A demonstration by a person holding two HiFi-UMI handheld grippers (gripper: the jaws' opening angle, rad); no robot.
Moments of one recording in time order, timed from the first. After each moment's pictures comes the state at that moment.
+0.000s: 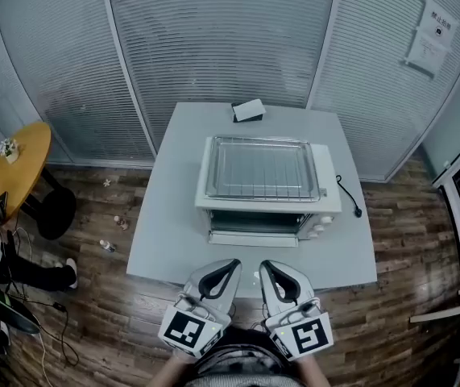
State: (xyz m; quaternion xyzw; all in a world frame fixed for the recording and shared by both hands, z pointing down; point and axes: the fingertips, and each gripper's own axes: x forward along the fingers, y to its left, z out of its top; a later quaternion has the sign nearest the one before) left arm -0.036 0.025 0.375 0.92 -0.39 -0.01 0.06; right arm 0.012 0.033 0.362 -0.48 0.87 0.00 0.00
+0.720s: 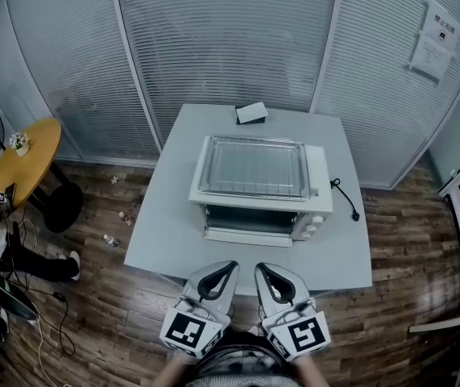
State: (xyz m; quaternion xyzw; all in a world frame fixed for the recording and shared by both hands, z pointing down) left arm -0.004 0.047 0.374 0.90 -0.43 0.01 0.05; right arm 0.040 0.053 0.364 -0.45 0.89 -0.03 0.00
